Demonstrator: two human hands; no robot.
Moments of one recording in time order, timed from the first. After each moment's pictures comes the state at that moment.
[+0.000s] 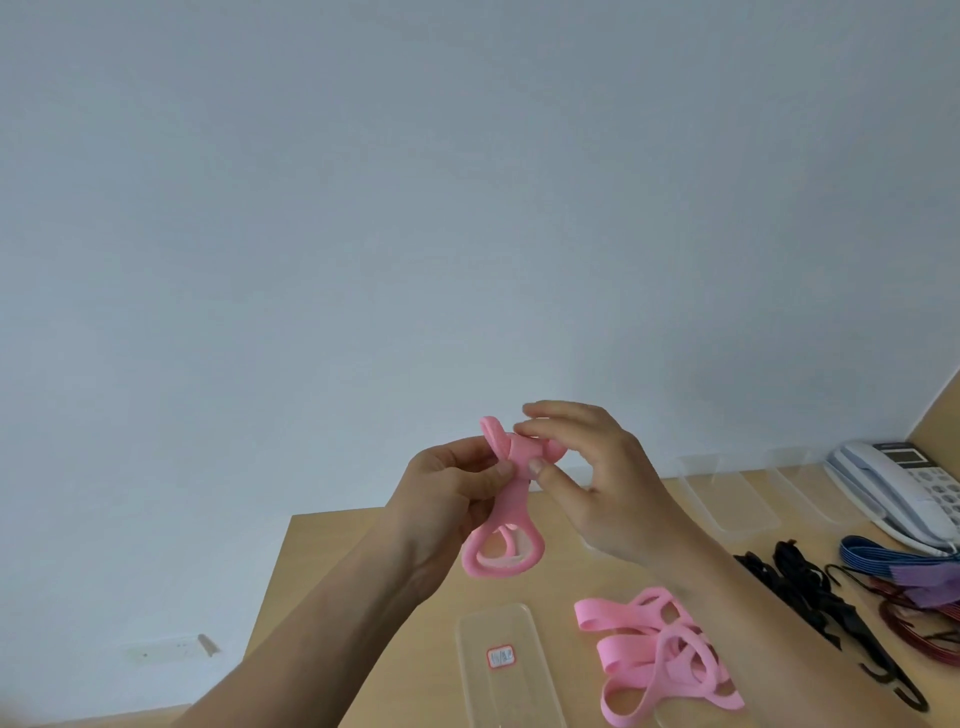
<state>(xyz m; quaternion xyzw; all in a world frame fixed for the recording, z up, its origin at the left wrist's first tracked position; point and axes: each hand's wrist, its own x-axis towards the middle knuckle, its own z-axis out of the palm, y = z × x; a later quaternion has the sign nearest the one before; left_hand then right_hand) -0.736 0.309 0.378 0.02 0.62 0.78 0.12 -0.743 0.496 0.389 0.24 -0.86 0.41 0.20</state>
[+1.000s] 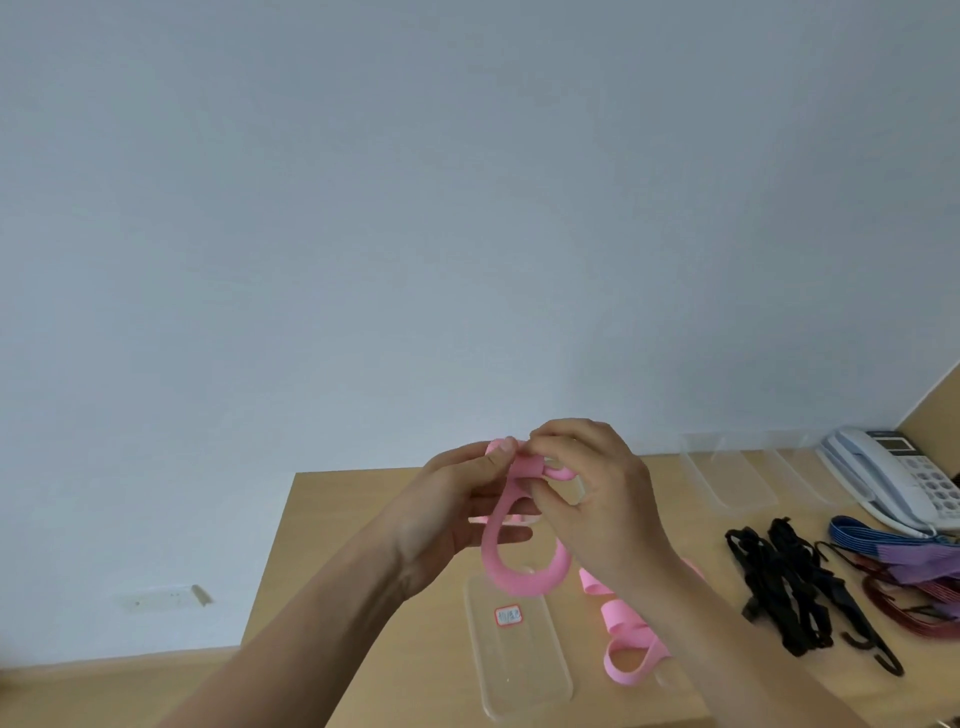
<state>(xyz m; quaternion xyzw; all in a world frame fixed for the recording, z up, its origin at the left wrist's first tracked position) -0.729 0.266 0.344 0.09 0.61 0.75 0.23 -0.720 0.445 0.352 0.21 -0.86 0.35 0.31</state>
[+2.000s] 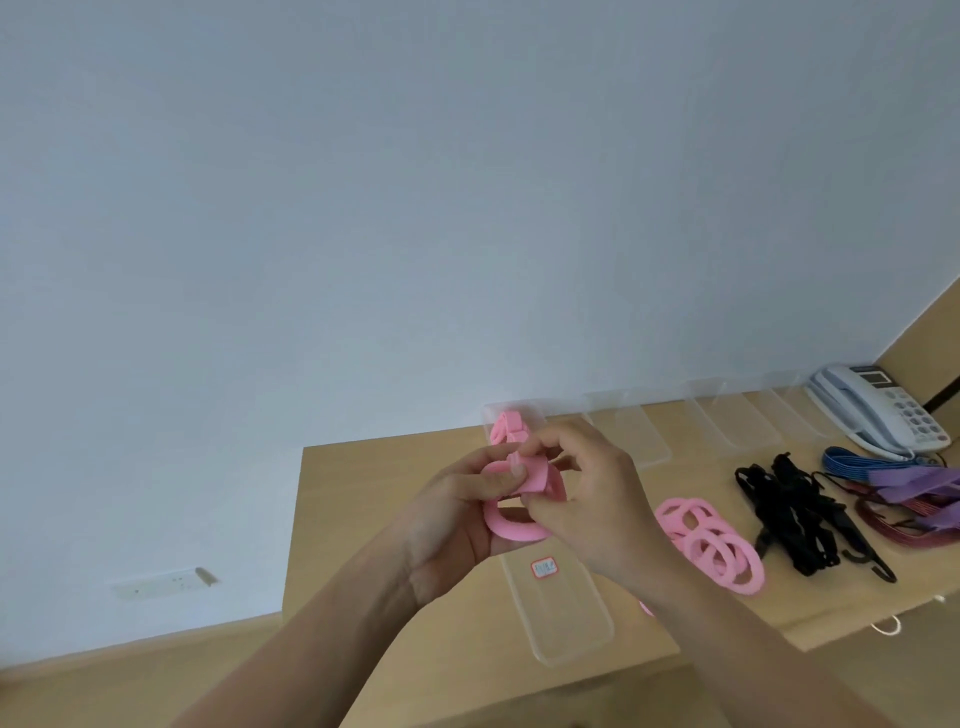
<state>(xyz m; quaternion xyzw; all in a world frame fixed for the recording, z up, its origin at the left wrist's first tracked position) -0.732 0.213 0.299 0.04 0.43 0.83 0.34 -0.713 0.379 0.316 0.11 -0.87 0.46 0.16</state>
